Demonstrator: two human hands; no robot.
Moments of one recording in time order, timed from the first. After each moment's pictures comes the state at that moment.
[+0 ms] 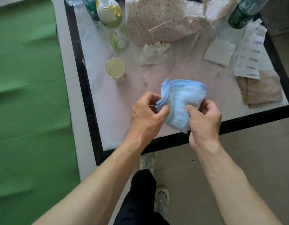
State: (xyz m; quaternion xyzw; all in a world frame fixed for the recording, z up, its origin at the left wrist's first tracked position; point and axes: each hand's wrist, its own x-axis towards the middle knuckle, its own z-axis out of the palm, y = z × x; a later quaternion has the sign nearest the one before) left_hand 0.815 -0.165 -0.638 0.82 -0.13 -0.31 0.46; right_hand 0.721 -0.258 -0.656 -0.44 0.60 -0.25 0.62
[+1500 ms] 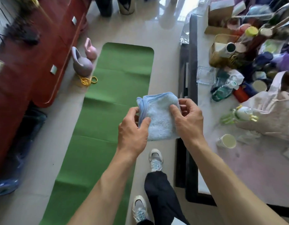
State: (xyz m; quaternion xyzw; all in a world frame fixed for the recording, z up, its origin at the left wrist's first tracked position) left_hand 1.157 0.226 -0.413 0.83 0.02 -0.13 0.54; right_hand 1.132 0.067 -0.429 -0.74 0.33 -0.13 0.58
